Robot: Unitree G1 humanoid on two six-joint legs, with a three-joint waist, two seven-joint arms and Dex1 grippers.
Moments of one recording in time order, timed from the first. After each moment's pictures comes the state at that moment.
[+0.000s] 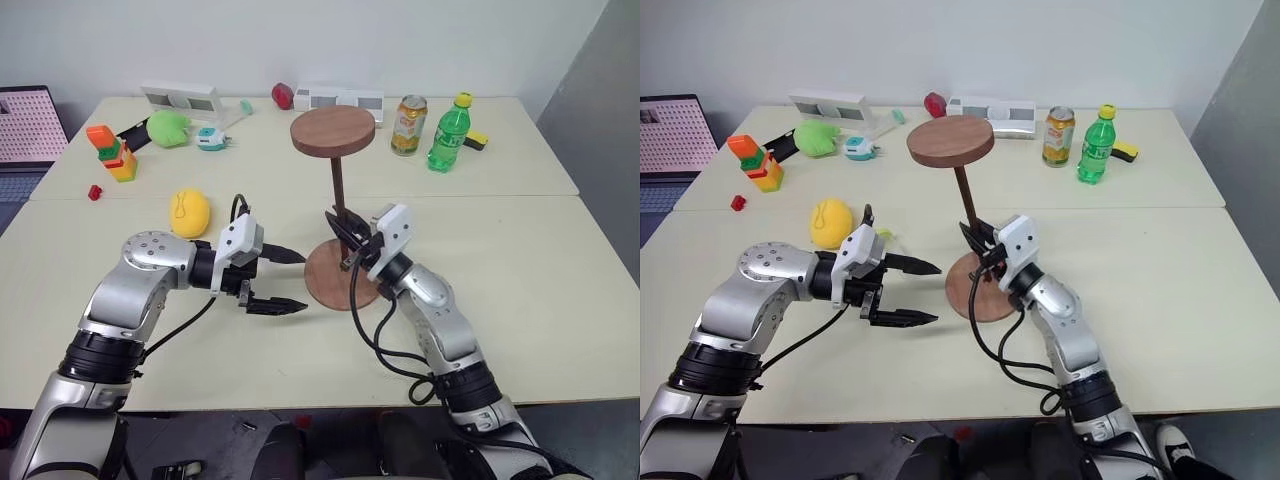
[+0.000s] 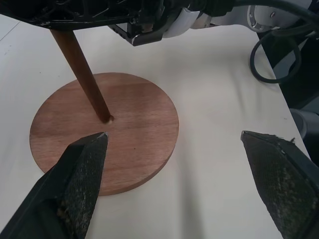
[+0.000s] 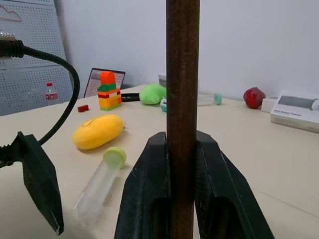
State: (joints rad) left arm -0.51 0.77 -0.11 0.01 -0.39 0.36 -1.39; right arm -0.44 -0.01 0.21 0.05 0.14 0.00 0.43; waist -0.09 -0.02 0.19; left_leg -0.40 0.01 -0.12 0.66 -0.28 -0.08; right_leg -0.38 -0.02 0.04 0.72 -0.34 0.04
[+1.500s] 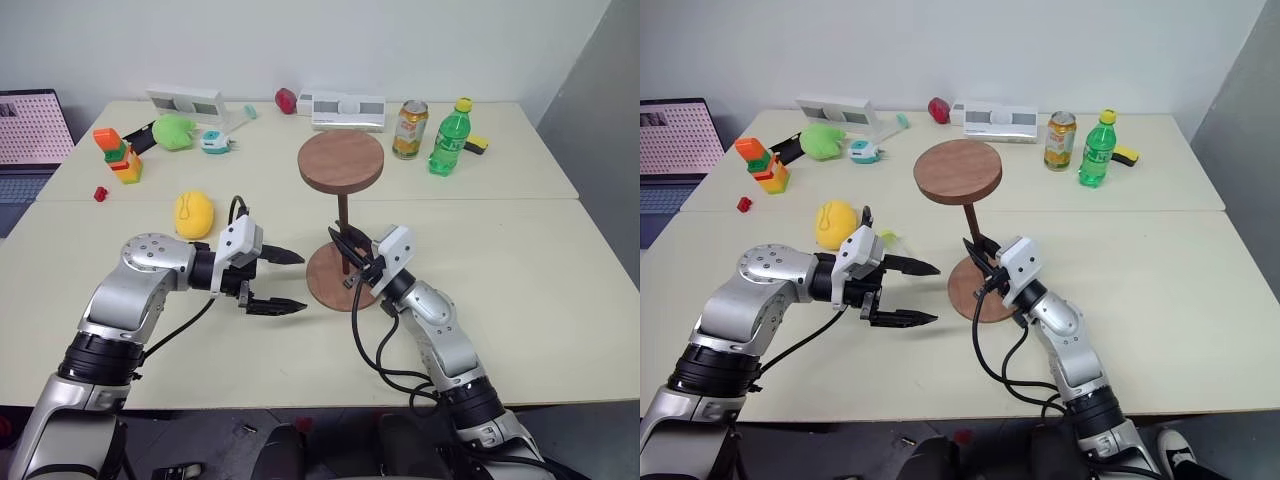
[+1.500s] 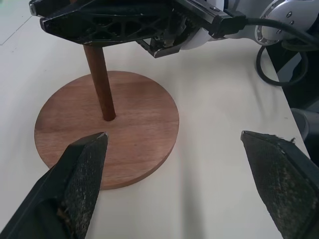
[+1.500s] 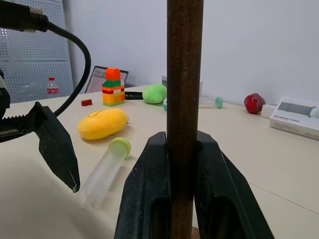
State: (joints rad) left arm -0.50 0.77 -0.11 0.01 -0.39 0.36 -1.37; right arm -0.35 -0.05 0.25 0.08 0.10 -0.13 0.46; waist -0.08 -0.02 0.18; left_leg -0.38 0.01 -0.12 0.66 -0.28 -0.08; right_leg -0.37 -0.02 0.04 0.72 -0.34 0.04
